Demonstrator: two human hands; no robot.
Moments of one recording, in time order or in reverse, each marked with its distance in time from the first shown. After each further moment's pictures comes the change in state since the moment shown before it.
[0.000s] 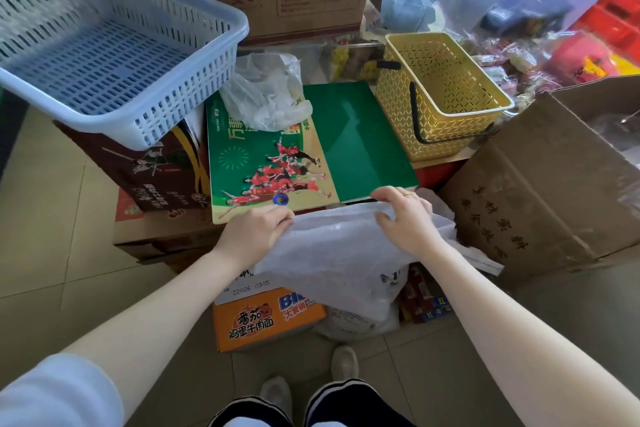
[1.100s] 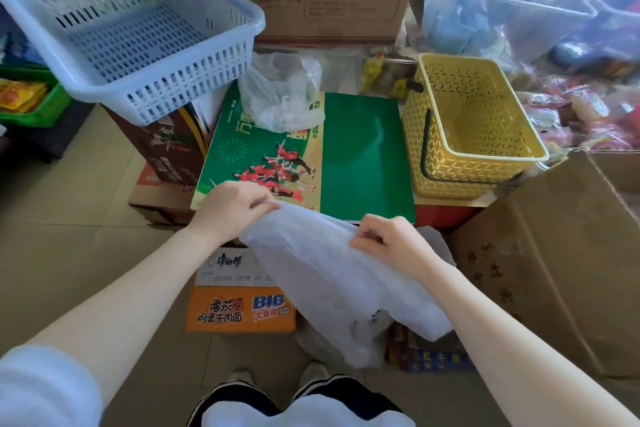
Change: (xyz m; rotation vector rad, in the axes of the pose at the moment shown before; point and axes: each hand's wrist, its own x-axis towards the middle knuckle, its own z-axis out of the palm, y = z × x) left_hand 0.050 0.043 0.007 0.082 0.162 -0.269; right_hand 0.050 0.073 -0.028 0.267 -0.321 -0.527
